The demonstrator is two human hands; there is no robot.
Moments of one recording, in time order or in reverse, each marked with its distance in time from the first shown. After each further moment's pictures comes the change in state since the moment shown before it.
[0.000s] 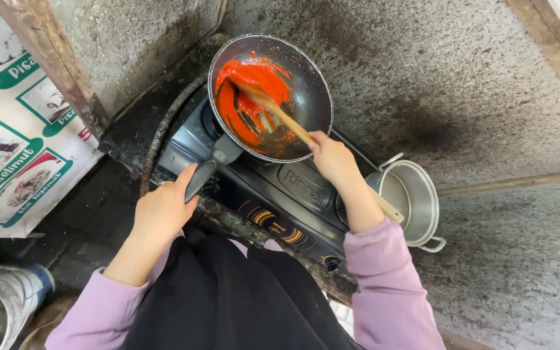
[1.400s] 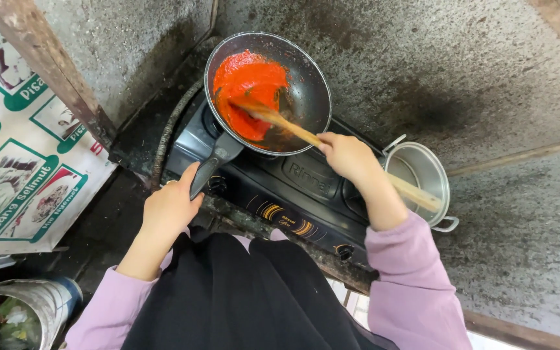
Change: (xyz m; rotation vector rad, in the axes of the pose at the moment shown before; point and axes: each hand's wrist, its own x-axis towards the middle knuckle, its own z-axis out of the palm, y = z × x) left_hand 0.006 -0.003 -0.002 0.030 -0.008 -0.001; right_hand -0.039 -0.004 -0.029 -0.072 0.021 0.046
